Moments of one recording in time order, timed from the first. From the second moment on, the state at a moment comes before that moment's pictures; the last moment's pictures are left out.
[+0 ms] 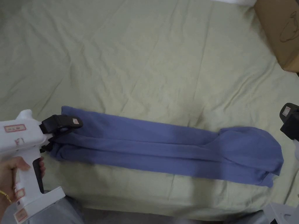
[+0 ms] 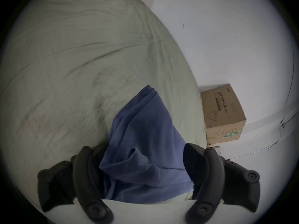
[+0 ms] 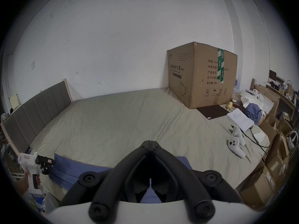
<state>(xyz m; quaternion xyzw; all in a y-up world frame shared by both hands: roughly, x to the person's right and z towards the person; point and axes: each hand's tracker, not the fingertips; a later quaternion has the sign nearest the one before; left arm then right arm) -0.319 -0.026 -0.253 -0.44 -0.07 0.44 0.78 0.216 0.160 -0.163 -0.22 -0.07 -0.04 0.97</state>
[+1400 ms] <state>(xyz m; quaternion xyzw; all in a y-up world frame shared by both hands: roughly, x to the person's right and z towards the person) 0.071 -0.007 -0.248 -0.53 -0.19 0.17 0.81 0.297 0.153 -0.081 -0.19 -0.10 -0.09 0.97</state>
